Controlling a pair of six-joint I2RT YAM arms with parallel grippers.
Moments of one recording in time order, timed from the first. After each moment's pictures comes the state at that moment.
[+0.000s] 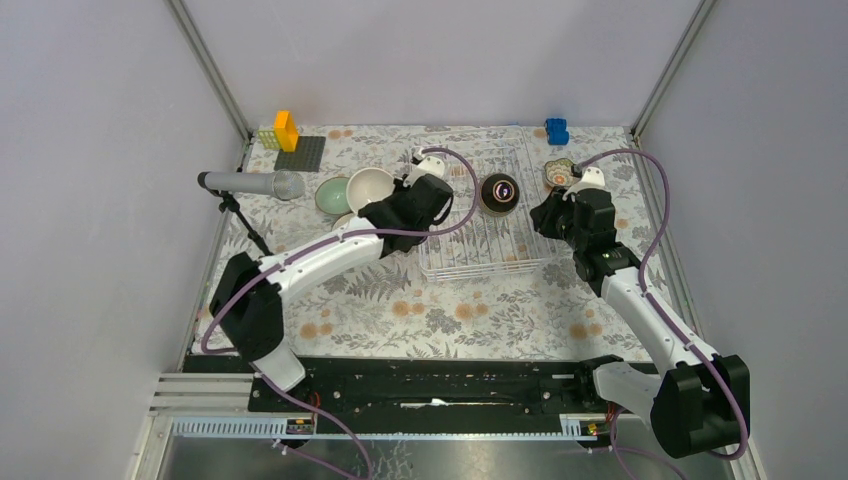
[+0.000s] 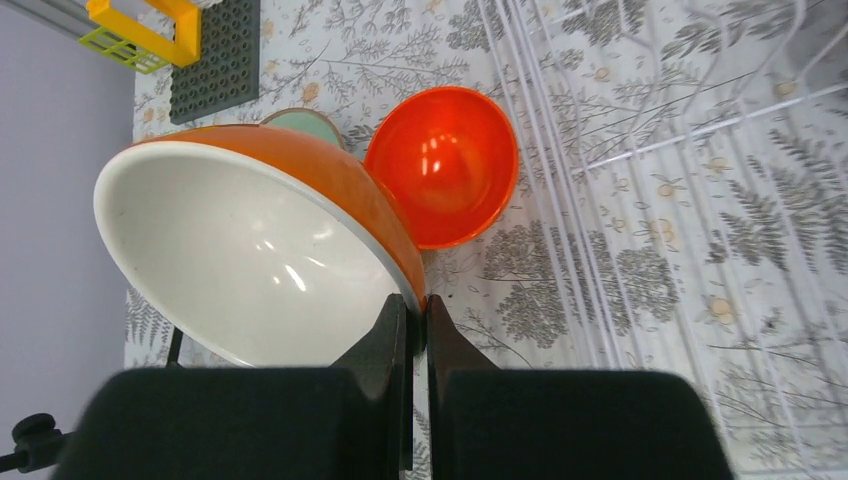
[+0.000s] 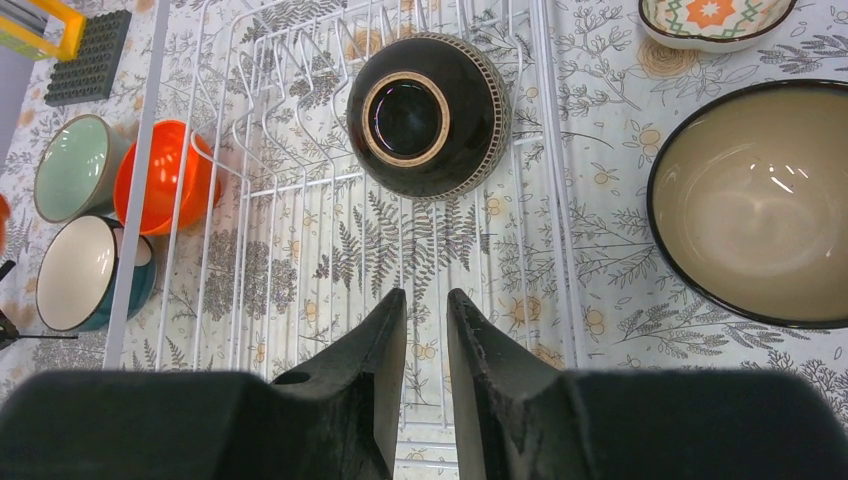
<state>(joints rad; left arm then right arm) -0.84 1.60 1.33 -0.48 -0.80 -0.17 0.22 1.09 0.72 -0.05 -0.05 0.40</state>
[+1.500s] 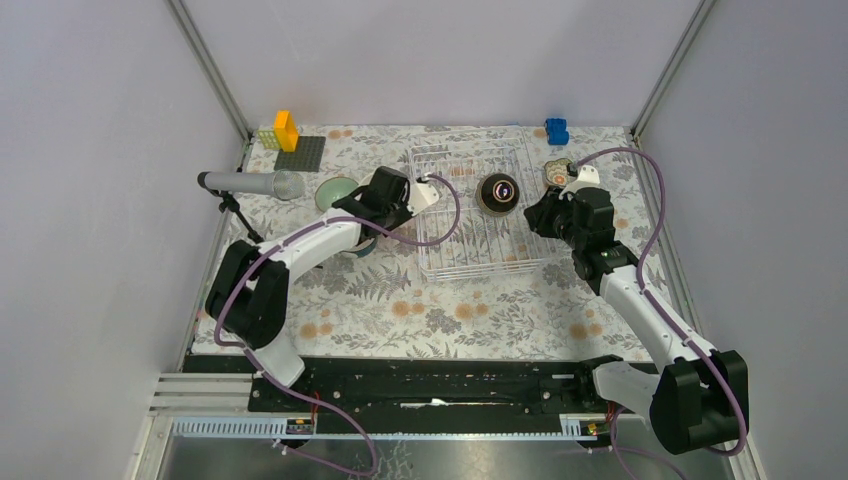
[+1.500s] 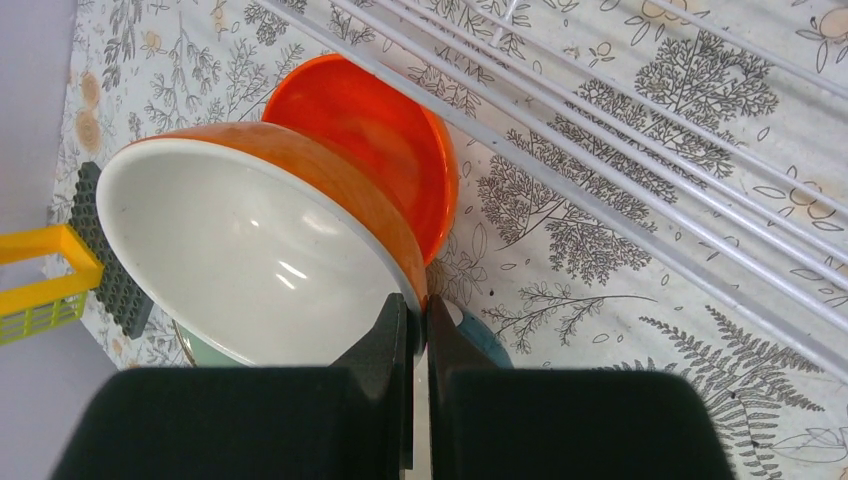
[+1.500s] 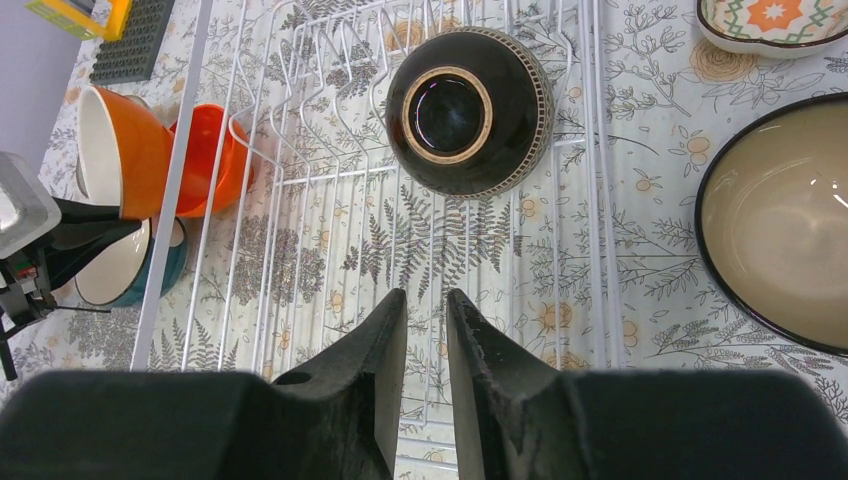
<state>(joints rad) -0.57 1.67 1.18 -0.33 -0.15 0.57 0.22 1.11 0.72 -0.02 -0.12 0.40</state>
